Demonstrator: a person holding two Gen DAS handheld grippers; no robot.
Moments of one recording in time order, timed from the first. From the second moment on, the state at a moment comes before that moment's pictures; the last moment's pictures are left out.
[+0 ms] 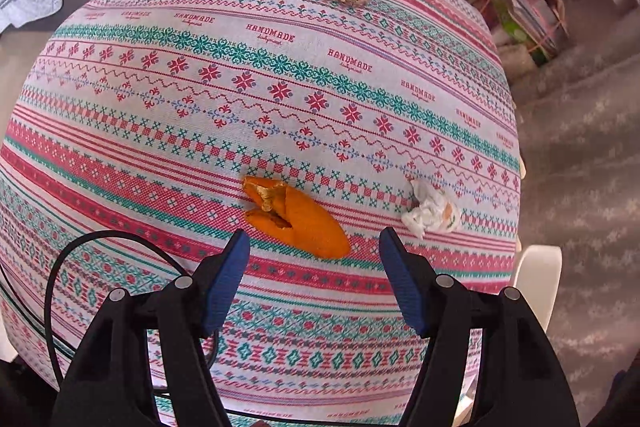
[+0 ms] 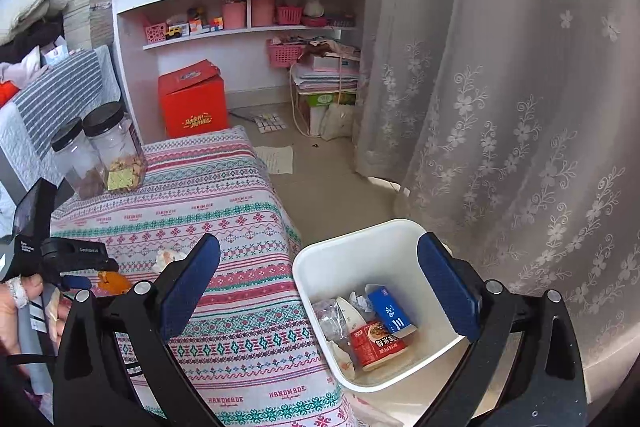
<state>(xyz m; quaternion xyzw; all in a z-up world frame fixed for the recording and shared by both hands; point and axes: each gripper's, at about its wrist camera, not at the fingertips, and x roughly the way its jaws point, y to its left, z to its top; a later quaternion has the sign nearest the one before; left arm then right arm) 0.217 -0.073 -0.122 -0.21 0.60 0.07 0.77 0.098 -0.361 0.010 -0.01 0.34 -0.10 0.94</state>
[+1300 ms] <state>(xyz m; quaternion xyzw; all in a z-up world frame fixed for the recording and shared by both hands) 0.116 0.032 -0.040 -0.17 0.48 -0.08 0.86 0.246 -0.199 -0.145 -0.17 0.49 0.11 0.85</state>
